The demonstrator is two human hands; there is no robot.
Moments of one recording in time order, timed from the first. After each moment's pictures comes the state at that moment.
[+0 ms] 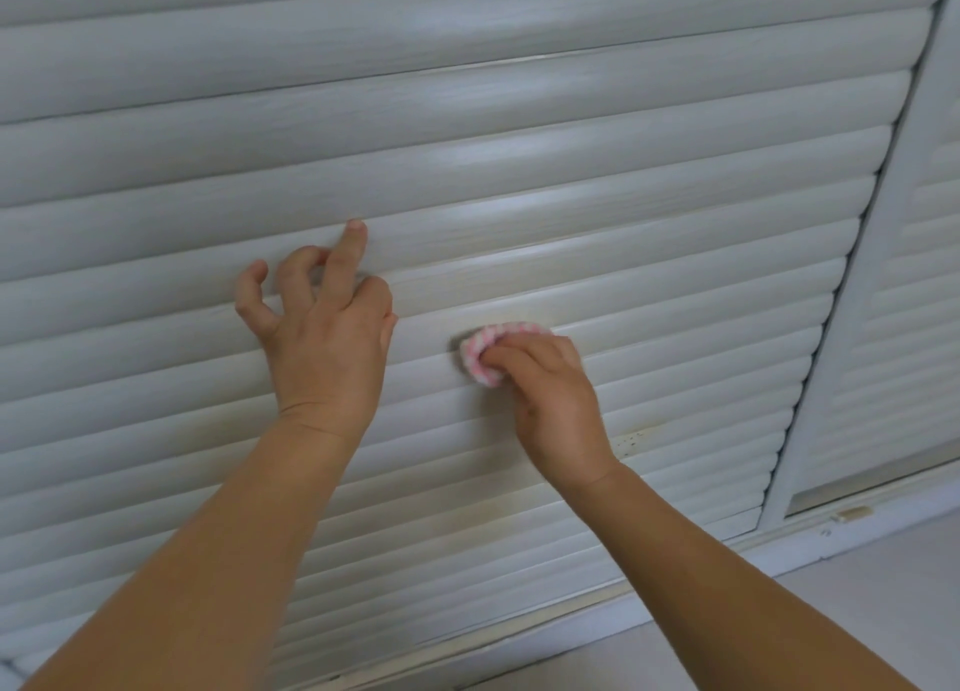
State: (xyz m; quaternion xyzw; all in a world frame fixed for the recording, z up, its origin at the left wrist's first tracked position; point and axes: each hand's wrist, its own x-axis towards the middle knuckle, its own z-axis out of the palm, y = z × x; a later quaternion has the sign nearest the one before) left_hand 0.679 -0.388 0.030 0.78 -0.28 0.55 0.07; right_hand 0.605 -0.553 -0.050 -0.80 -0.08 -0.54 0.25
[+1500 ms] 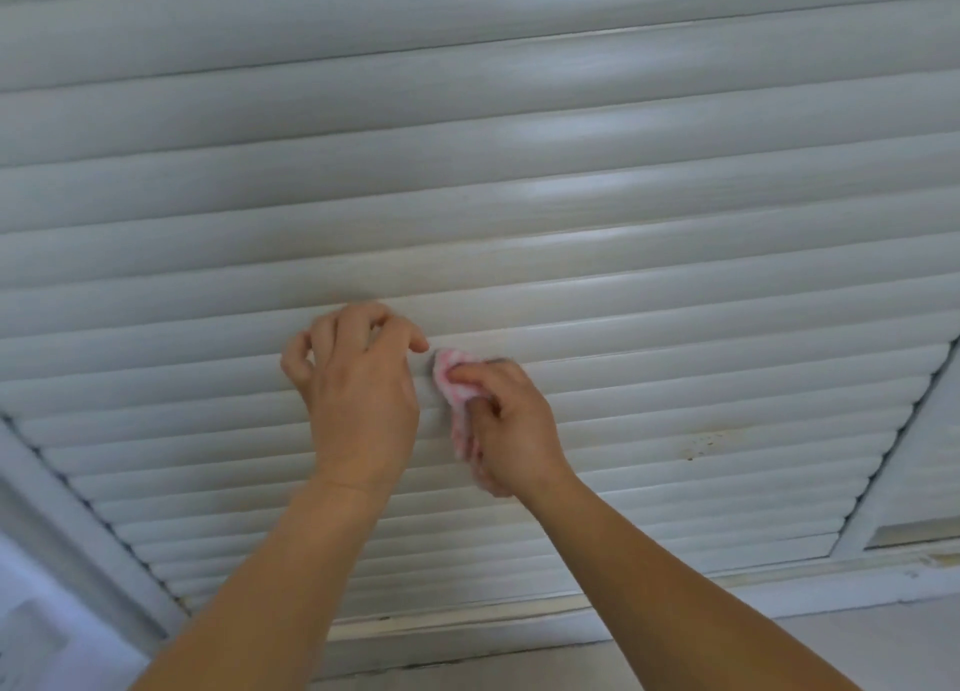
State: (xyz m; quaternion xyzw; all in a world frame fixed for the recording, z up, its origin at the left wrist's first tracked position) left_hand 0.647 -0.328 -0.011 0.82 -0.21 0.48 0.22; right_hand 0.615 -0.452 -0.061 -0.80 -0.01 -0.27 0.54
